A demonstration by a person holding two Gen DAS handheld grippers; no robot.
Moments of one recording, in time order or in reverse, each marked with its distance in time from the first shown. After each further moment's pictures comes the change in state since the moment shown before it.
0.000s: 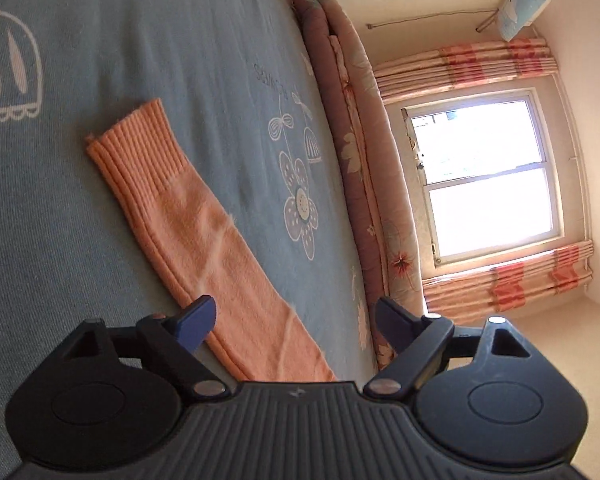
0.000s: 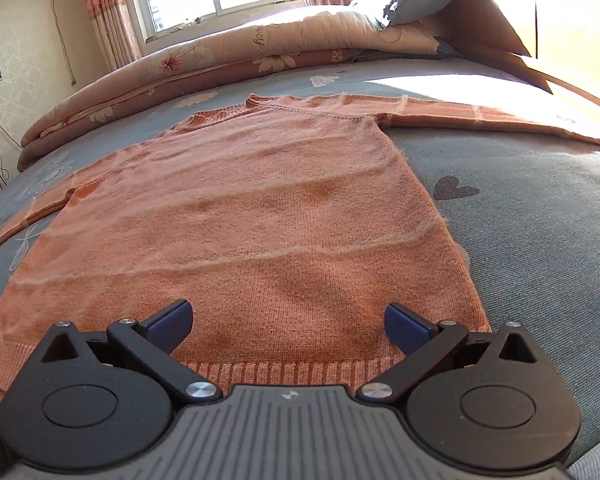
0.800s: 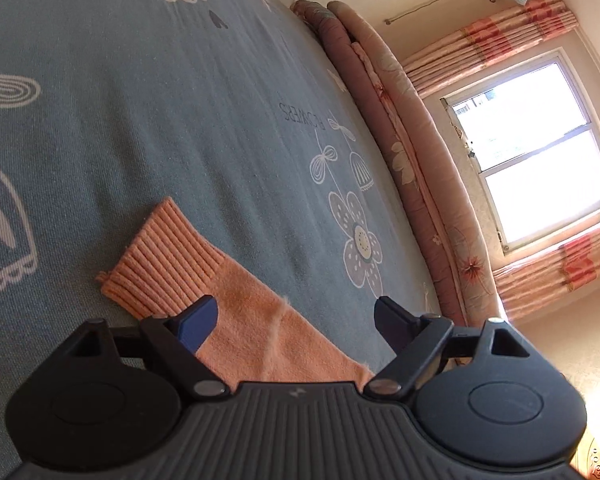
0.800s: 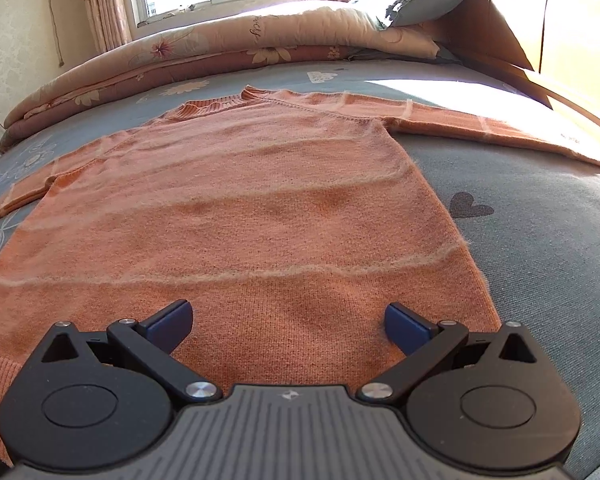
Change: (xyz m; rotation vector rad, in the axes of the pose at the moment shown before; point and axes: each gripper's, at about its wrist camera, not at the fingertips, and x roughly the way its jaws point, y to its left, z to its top) left arm 0.014 -0.007 0.034 0.117 -0.017 0.192; right arm 0.020 0.020 0.011 -0.047 0.020 -0.072
